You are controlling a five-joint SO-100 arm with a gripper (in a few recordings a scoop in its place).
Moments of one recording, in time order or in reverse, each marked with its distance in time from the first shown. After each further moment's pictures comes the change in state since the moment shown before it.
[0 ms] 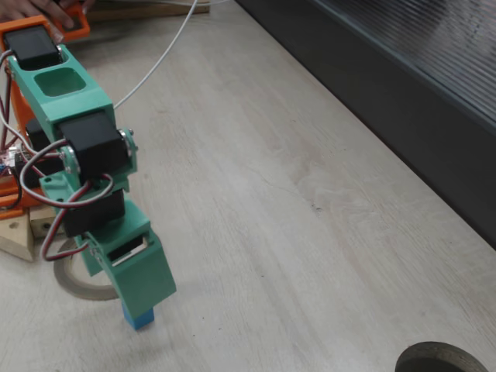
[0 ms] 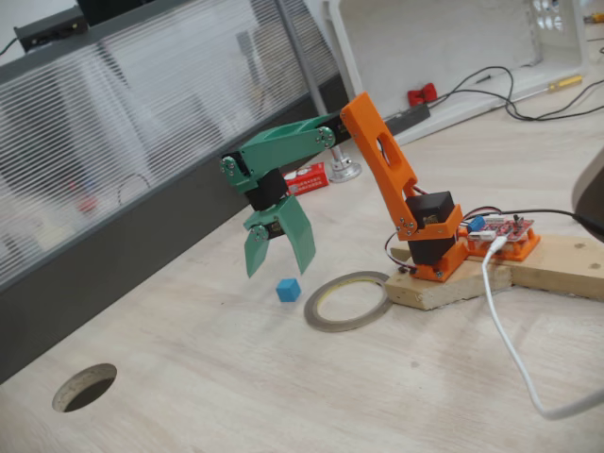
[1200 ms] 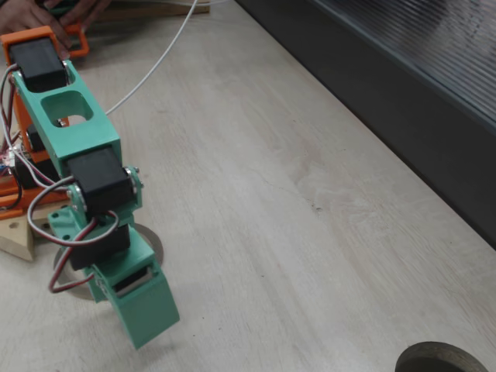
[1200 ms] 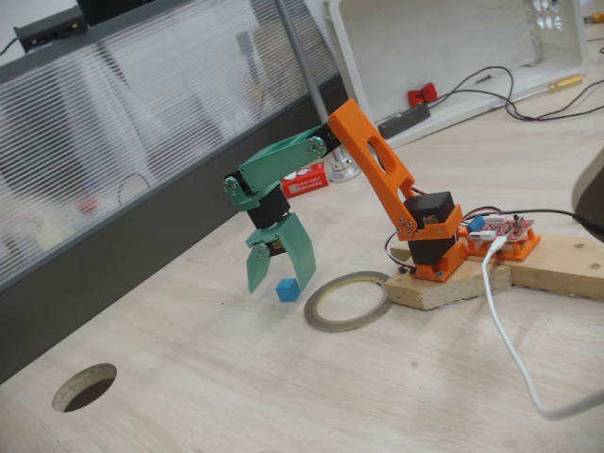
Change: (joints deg) arm 0.8 -7.6 -0.2 -8.3 0.0
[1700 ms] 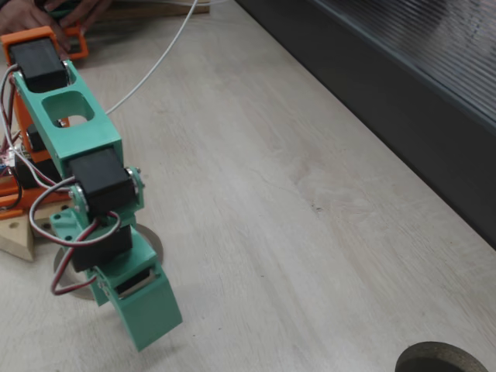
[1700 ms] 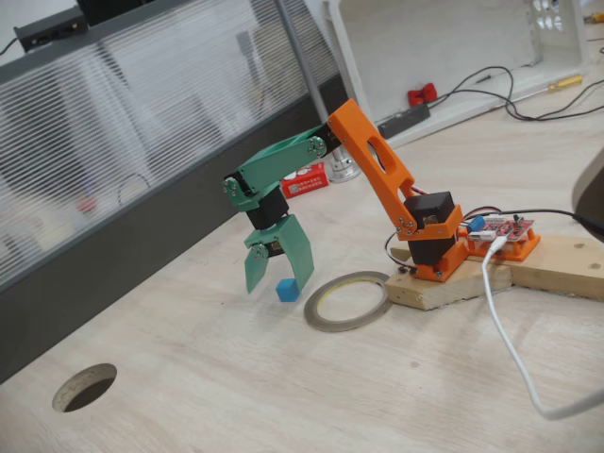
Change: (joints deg) arm 0.1 0.0 0.1 -0.8 0.0
